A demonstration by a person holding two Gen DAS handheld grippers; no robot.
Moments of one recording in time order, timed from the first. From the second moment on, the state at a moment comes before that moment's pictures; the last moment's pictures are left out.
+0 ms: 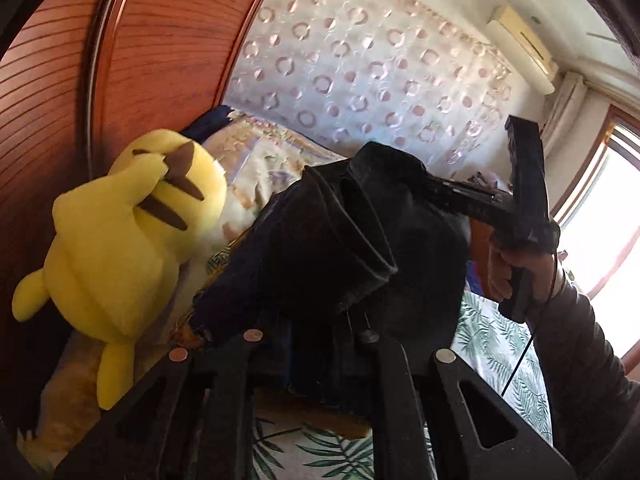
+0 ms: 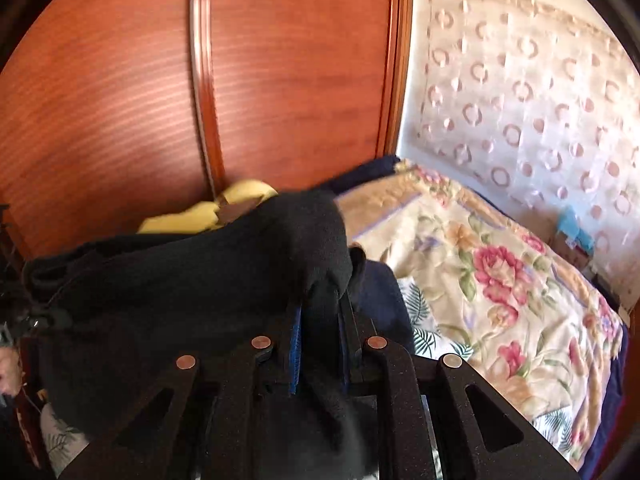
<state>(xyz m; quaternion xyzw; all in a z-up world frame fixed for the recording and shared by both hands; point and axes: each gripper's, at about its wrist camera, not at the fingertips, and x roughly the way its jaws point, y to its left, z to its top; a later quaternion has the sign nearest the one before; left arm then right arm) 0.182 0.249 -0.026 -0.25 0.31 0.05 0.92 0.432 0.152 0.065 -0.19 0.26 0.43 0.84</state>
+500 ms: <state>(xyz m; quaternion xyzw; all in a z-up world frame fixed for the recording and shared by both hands) 0.178 0.258 0.005 -0.13 0.25 0.13 0.95 0.363 0.131 0.077 -0.14 0.21 0.42 0.87</state>
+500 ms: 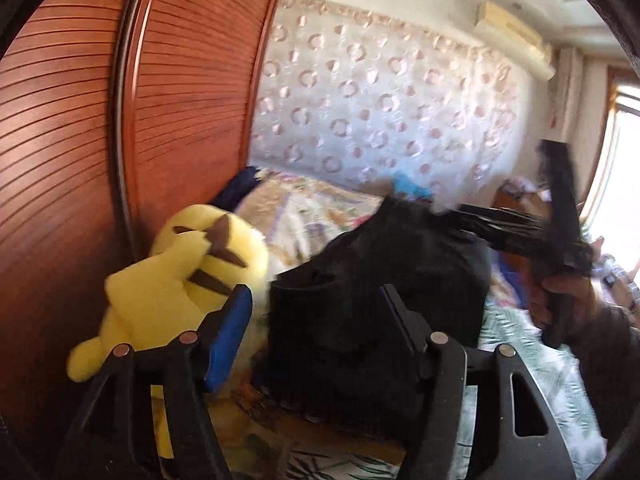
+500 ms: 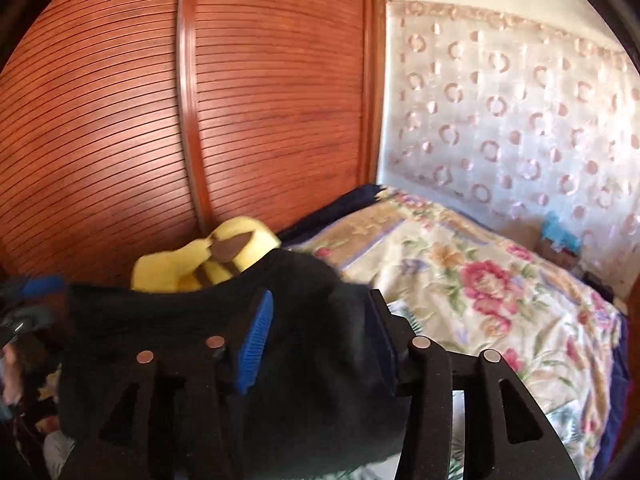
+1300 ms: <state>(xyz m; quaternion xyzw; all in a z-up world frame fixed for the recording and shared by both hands) 0.141 0.220 0.027 -0.07 0.25 0.14 0.96 0.342 0.104 0.067 -0.10 0.23 0.36 0.90</state>
